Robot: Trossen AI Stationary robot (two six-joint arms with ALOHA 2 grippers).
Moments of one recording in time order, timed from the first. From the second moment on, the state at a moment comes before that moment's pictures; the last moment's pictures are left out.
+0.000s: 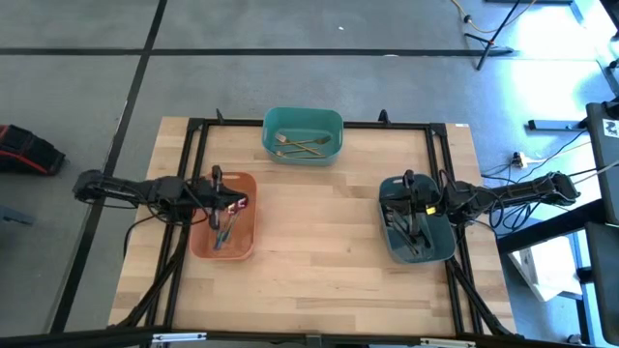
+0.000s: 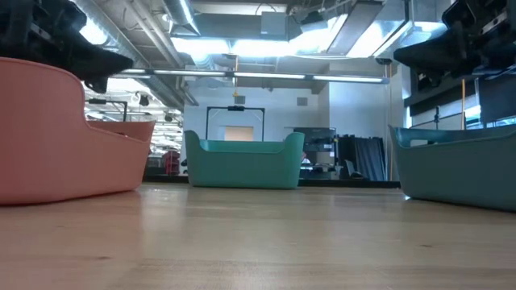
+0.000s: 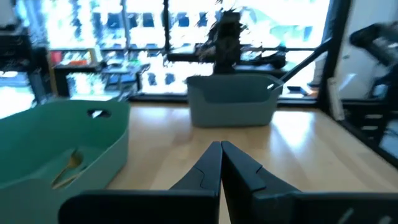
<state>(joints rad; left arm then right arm) -0.14 0.13 0.05 0.07 -0.26 -0.02 0.15 0.43 0.10 0.34 0.14 0.07</state>
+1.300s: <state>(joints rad) -0.12 0.01 0.02 0.01 -0.20 0.00 0.15 0.00 0.01 0.07 0.01 -0.03</state>
